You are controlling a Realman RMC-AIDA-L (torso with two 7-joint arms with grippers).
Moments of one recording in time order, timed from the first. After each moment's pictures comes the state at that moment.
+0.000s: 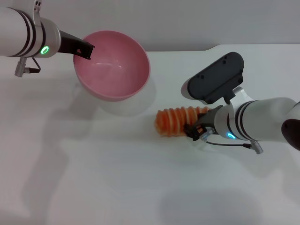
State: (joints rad) left arm -0.56 -2.06 1.52 1.40 -0.32 -0.99 0.21; right arm 0.52 2.08 -2.07 -1.18 0.27 0.82 0.11
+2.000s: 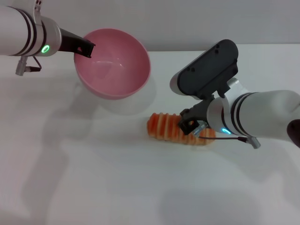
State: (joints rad) left arm -0.56 -2.06 1.52 1.40 -0.32 -0.98 0.21; right arm 0.48 2.08 -2.09 -1.41 0.22 0.93 0.10
